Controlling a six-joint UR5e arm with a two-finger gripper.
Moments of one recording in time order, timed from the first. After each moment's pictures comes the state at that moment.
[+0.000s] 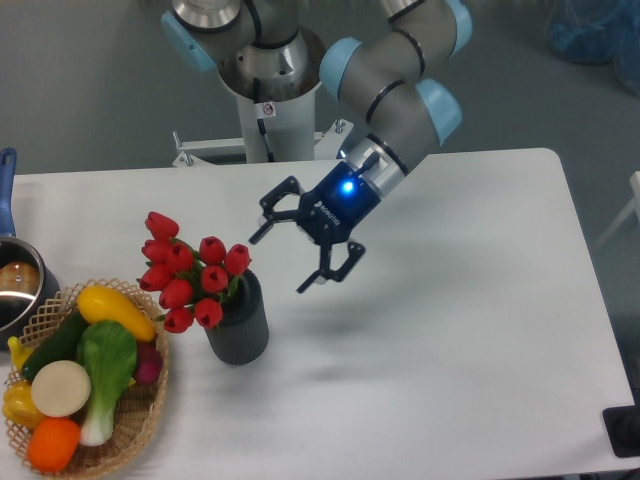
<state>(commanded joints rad) 2.78 -1.67 -2.02 -0.95 0.66 1.41</state>
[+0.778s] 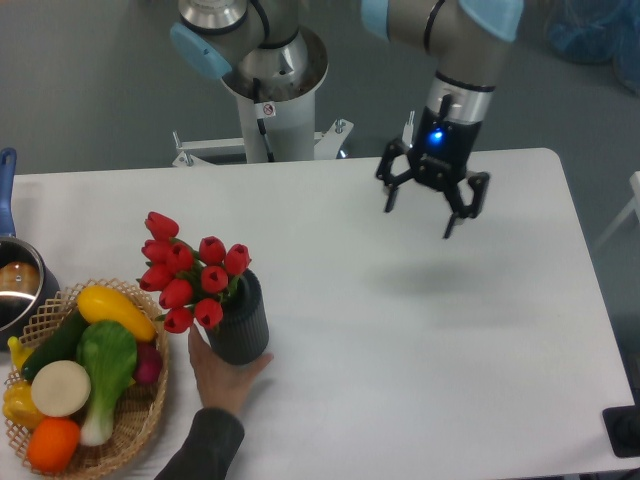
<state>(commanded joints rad) 2.90 -1.63 -1.90 -0.96 1.21 1.47</state>
